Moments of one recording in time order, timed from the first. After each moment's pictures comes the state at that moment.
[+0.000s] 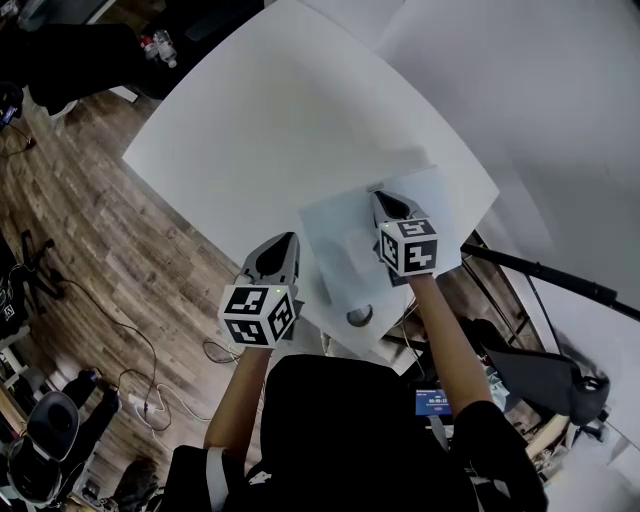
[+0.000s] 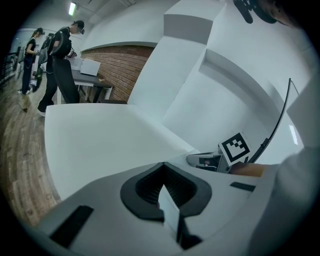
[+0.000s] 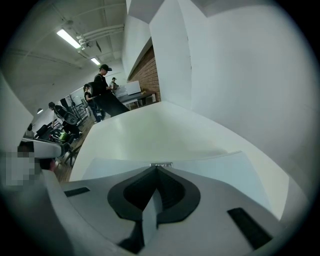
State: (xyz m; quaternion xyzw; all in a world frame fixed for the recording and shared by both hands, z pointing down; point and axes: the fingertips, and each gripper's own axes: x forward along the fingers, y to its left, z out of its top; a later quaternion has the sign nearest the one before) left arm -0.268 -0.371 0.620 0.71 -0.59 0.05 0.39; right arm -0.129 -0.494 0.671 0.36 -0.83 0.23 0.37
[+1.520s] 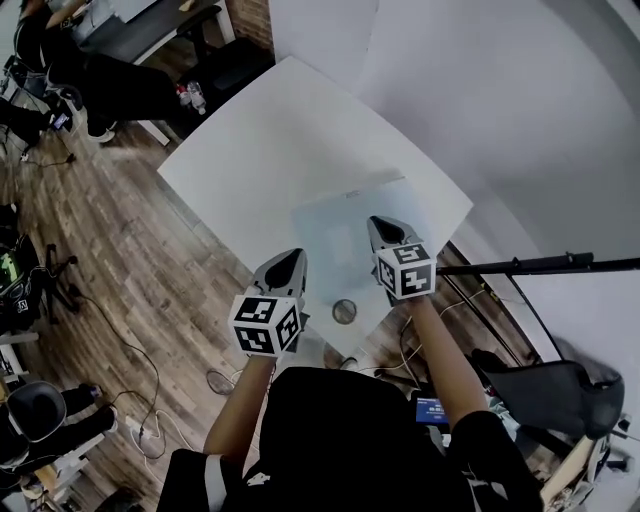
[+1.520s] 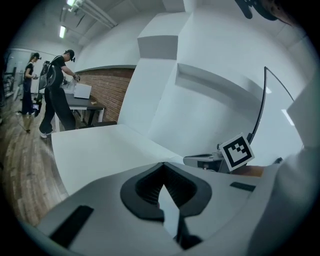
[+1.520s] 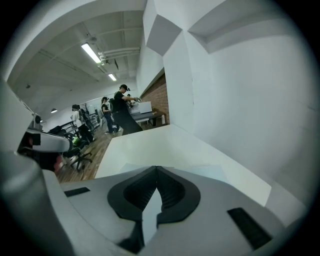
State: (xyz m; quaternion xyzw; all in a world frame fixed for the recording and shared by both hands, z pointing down) left arm -0.198 -0.313 0.521 0.73 -0.61 0.04 0.29; right arm -0.083 -0.430 0.570 0.33 -0.89 0.16 0.28
